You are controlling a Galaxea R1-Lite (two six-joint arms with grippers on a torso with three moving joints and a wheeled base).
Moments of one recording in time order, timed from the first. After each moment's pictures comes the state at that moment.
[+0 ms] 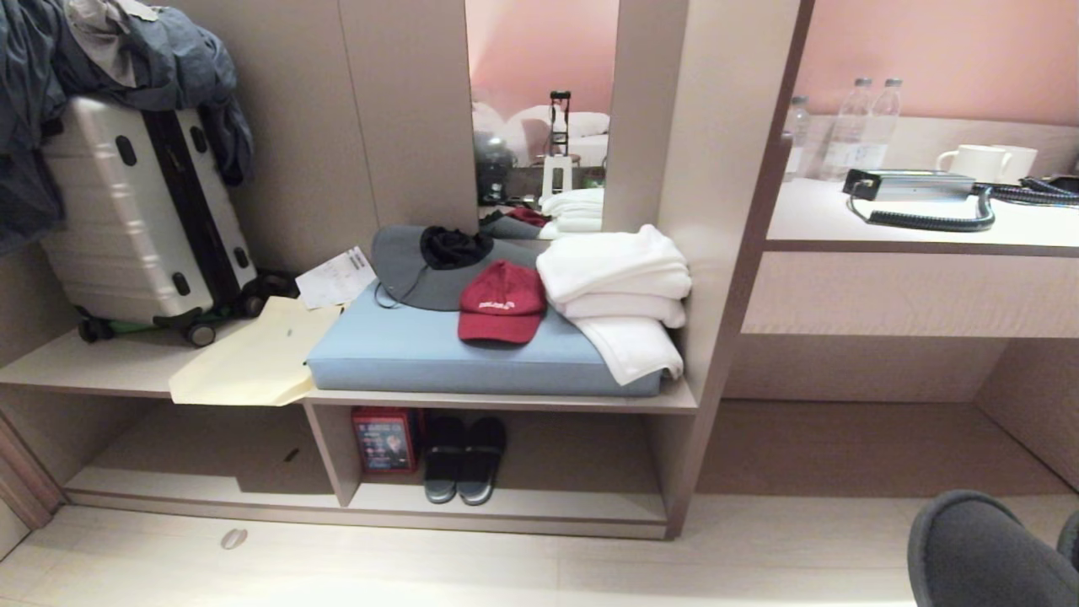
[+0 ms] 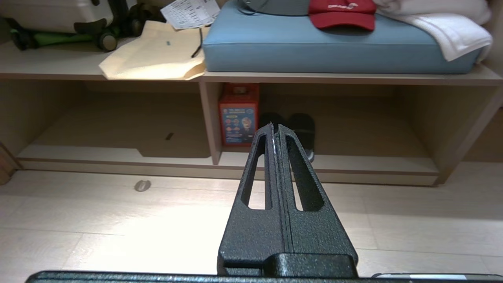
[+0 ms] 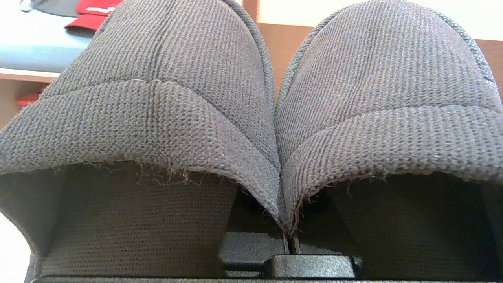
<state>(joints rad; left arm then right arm) 0.00 0.00 0.00 0.00 0.00 -0.01 -0.01 0.00 0.00 0.00 0.00 -0.01</state>
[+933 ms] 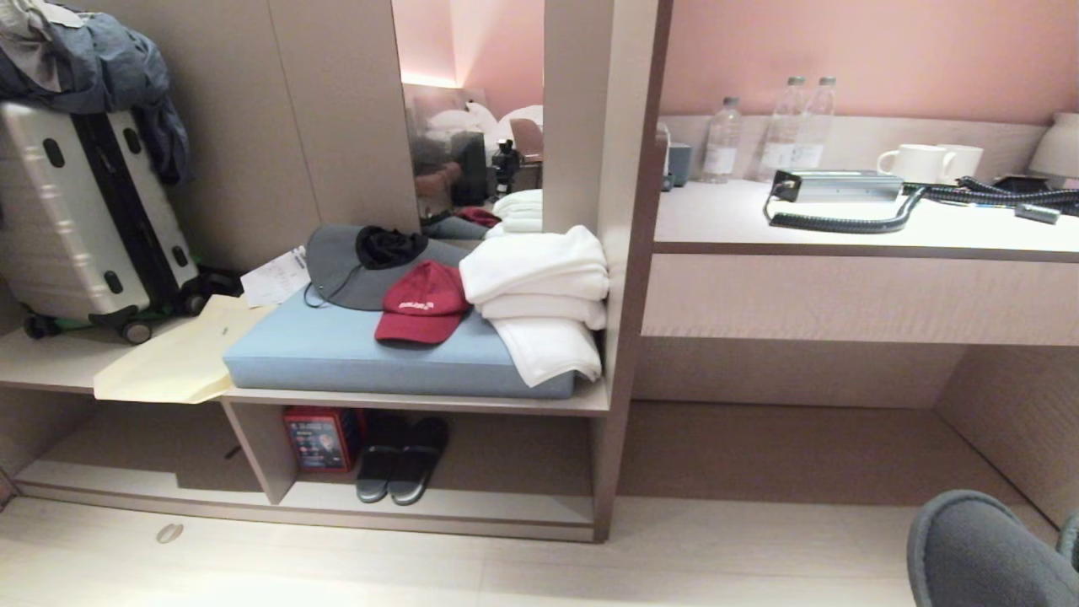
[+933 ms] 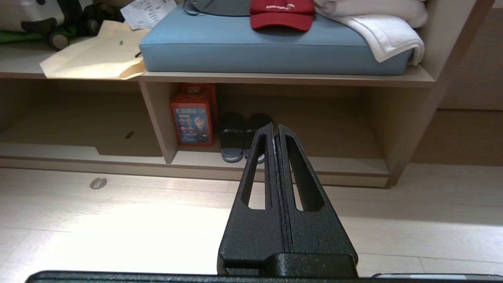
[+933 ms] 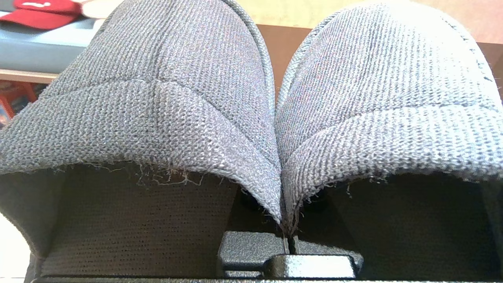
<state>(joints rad) 0.00 0.00 0.00 0.00 0.00 -0.01 -0.01 0.00 0.00 0.00 0.00 -0.01</state>
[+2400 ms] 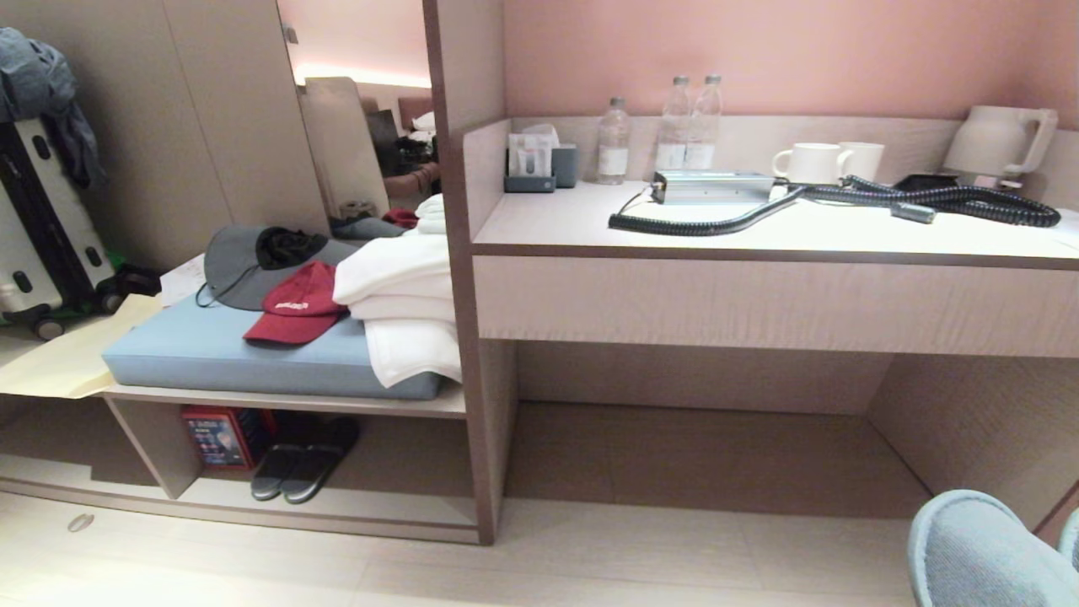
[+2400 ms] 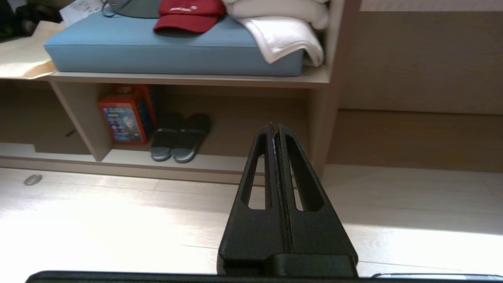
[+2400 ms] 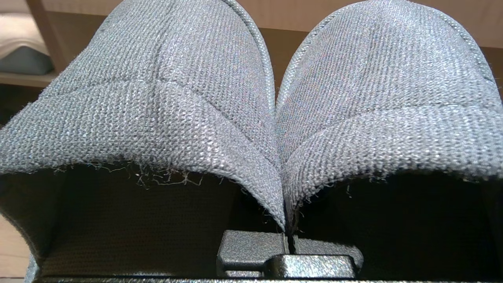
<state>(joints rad) 0.00 0.00 0.00 0.00 0.00 -0.01 -0.01 0.00 0.00 0.00 0.00 -0.01</state>
